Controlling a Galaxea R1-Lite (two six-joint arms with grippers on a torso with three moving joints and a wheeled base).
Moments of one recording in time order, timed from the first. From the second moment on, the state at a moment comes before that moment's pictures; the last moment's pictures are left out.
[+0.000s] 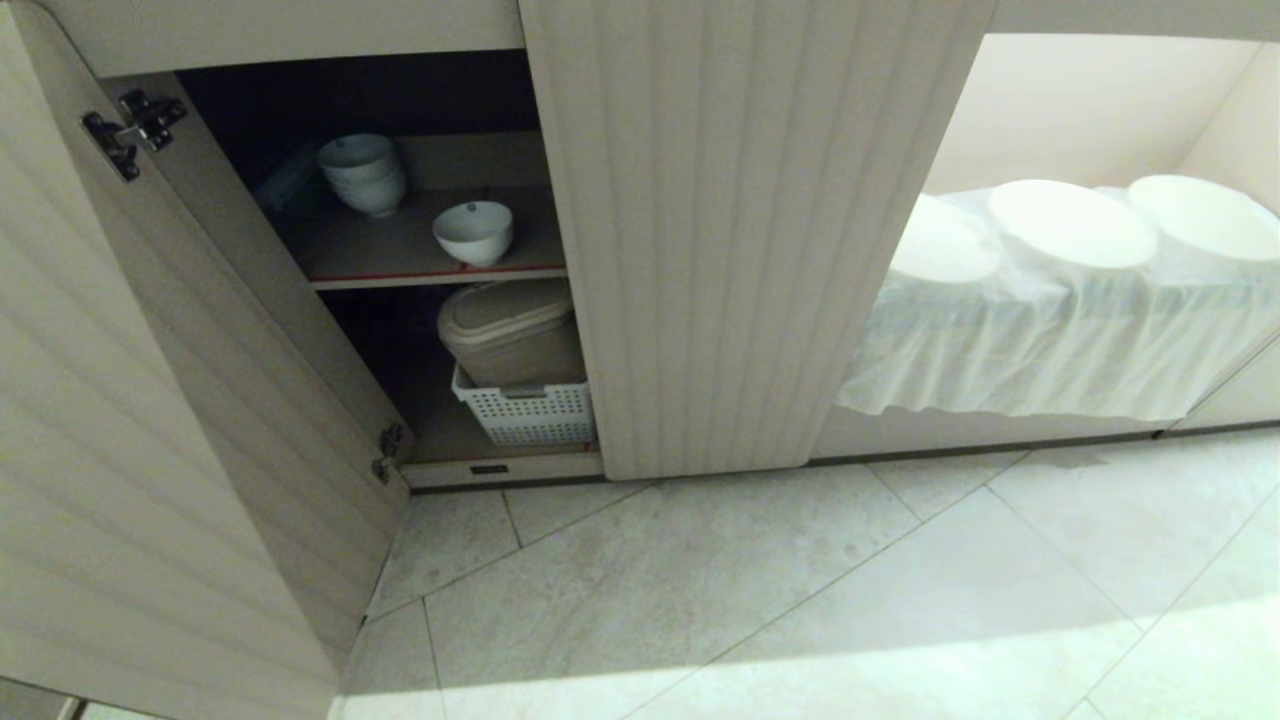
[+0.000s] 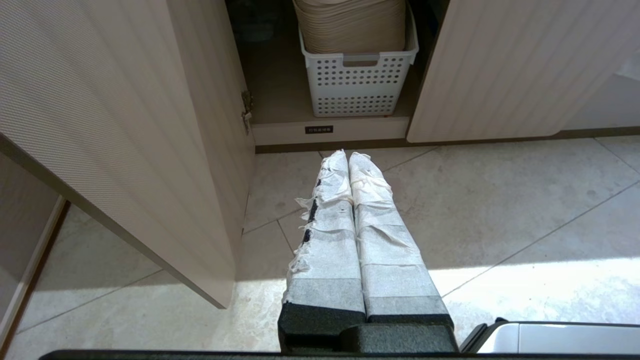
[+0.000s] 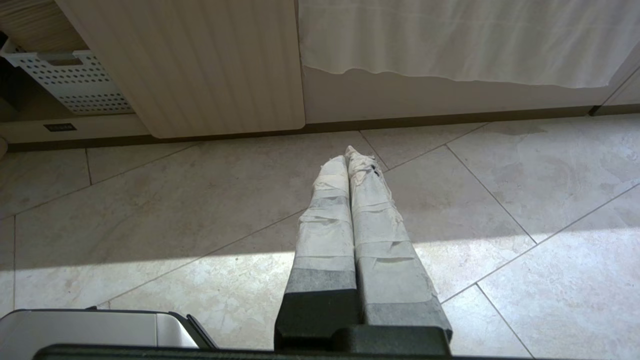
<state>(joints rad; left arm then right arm) 0.00 0.00 0.00 0.00 0.01 -0.01 0.00 0.00 0.00 0.00 -0.01 0.01</state>
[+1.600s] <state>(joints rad) 0.00 0.00 0.00 0.00 0.01 -0.01 0.00 0.00 0.00 0.00 -0.01 0.01</state>
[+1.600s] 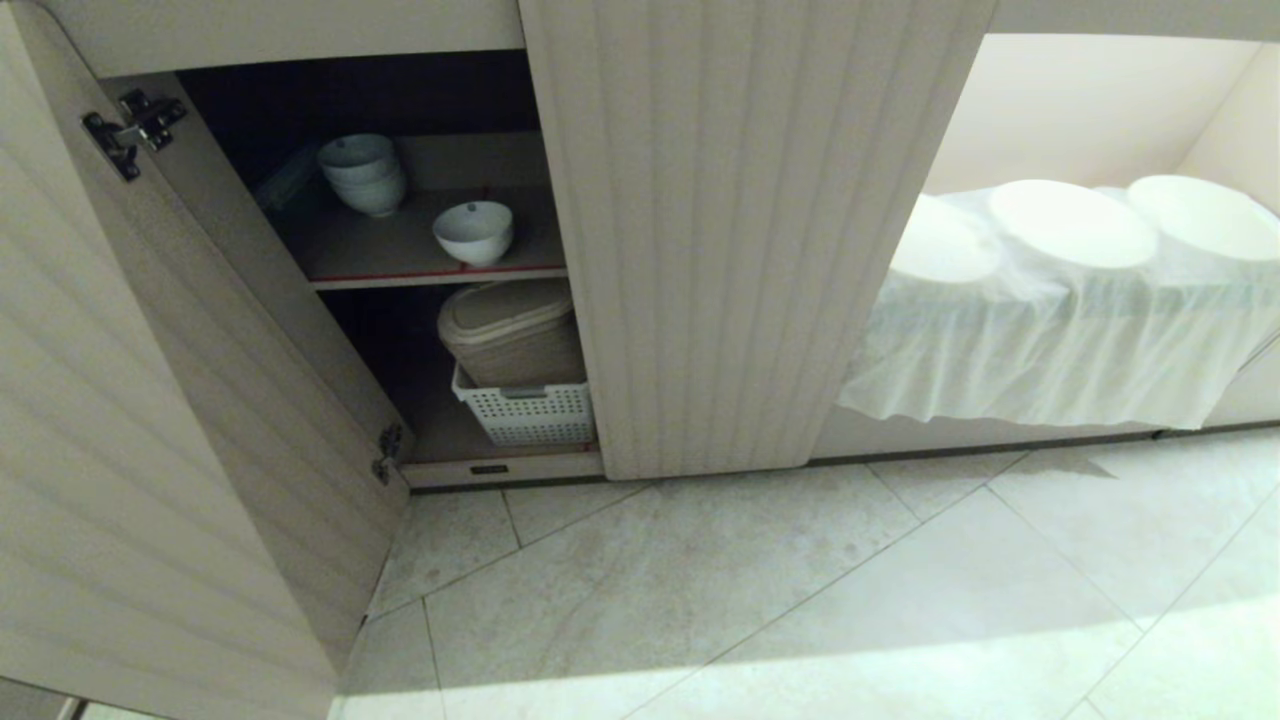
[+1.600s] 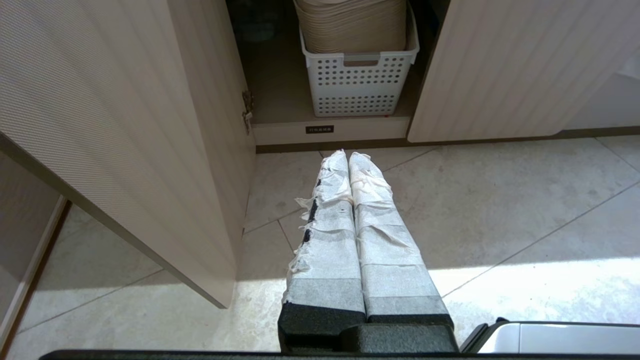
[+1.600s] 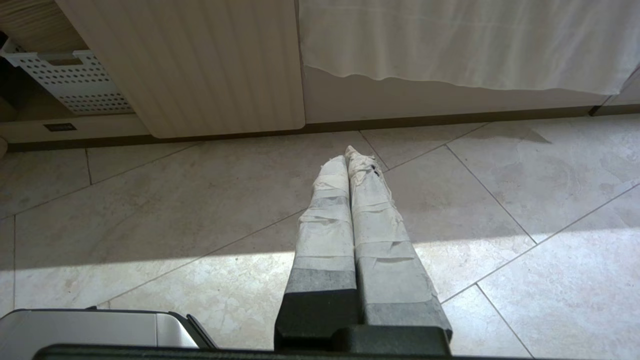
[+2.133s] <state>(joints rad) 0.00 0.00 0.00 0.00 0.01 -0.01 0.00 0.00 0.00 0.00 -0.01 0.01</state>
